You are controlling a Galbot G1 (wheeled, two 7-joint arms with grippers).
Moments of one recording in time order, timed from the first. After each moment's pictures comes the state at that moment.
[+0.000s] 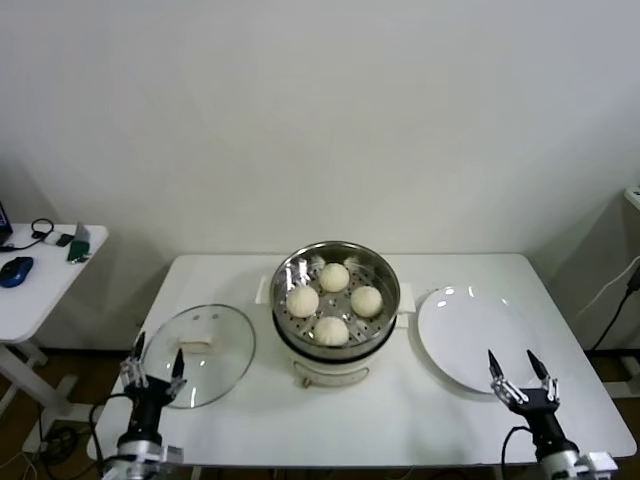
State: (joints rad) left arm 1.60 -1.34 -0.63 -1.84 0.84 -0.02 -0.30; right arm -1.69 1.14 0.69 1.77 0.59 0.31 -0.13
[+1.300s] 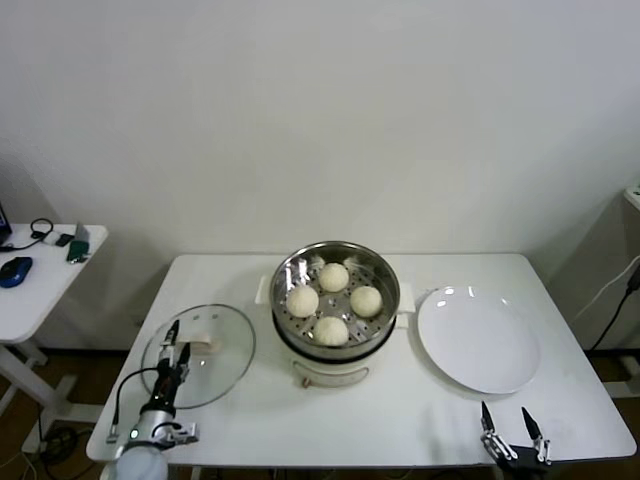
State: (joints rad) left arm 1.30 -1.29 -0.58 -1.39 1.30 -0.05 -0.39; right arm -1.80 1.28 0.66 1.75 0.53 0.38 -0.09
